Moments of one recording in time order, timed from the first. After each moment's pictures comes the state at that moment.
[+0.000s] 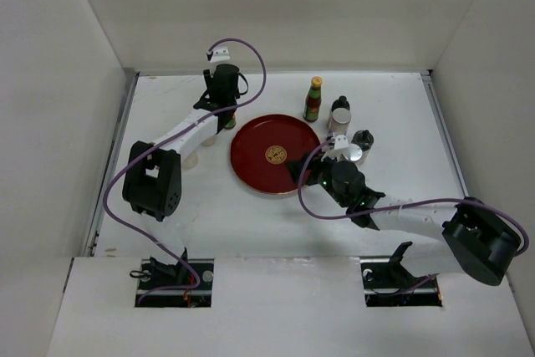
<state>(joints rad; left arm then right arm) -0.37 1.84 1.41 0.05 -0.54 -0.27 0.83 1.29 0.47 0.66 0.27 0.52</state>
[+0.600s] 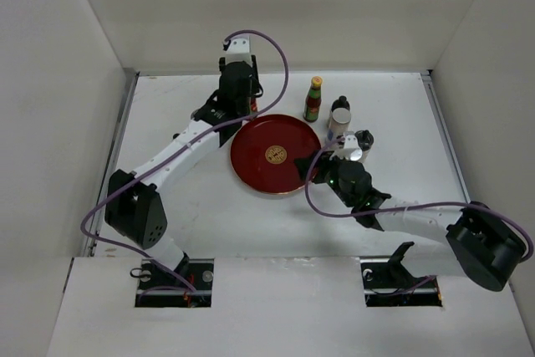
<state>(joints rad) -0.55 1.61 1.41 0.03 -0.55 -0.19 0.78 1.26 0.44 0.66 0.28 0.55</state>
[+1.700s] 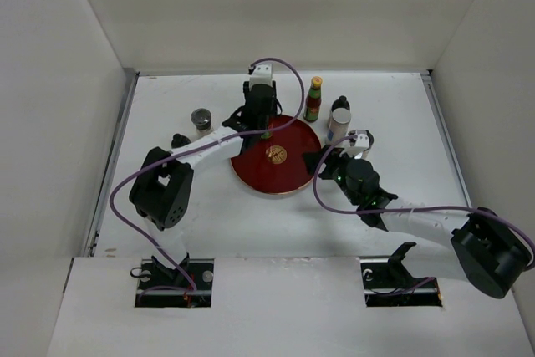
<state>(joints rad) -0.62 1.80 1.32 0.17 -0.51 -0.26 0.71 1.21 0.41 0.66 0.29 0.61</state>
